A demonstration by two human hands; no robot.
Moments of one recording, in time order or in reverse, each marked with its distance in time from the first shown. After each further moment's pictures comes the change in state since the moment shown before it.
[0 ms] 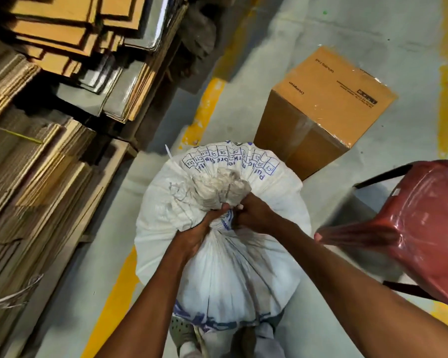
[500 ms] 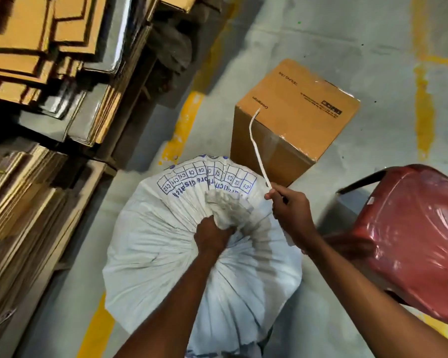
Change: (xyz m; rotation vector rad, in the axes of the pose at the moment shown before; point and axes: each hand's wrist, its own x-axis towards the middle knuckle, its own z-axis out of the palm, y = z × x) left_hand 0.090 -0.033 0.107 0.817 0.426 0.026; right_hand -0.029 0.090 -0.118 0.156 0.733 0.111
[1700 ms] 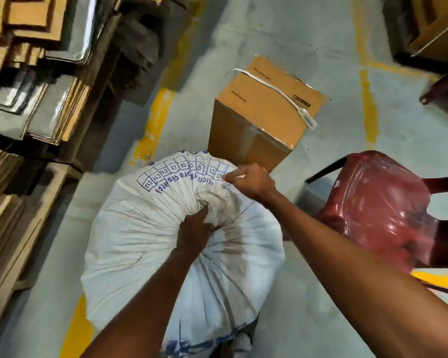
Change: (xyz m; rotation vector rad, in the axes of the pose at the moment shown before) left_hand 0.005 -0.045 -0.023 0.215 -0.106 0.448; right_hand 0.018 -0.061 0.038 -0.463 -0.254 0.024
